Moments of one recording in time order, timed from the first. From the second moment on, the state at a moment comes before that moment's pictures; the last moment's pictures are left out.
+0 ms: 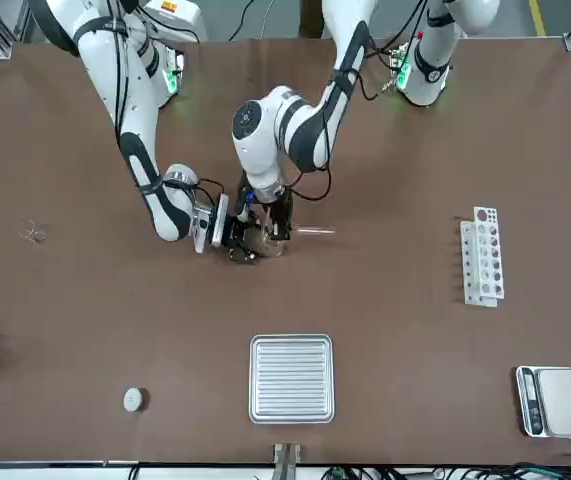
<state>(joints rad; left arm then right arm) -1.21 0.81 0.47 -1.27 -0.12 1.97 0.88 0.35 0.68 0.12 -2.07 2.03 2.14 -2.70</state>
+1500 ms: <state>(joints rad) -0.01 0.58 -0.23 -1.31 -0.44 1.80 1.81 0.32 0.67 0.14 -2.07 2.03 2.14 -2.69</state>
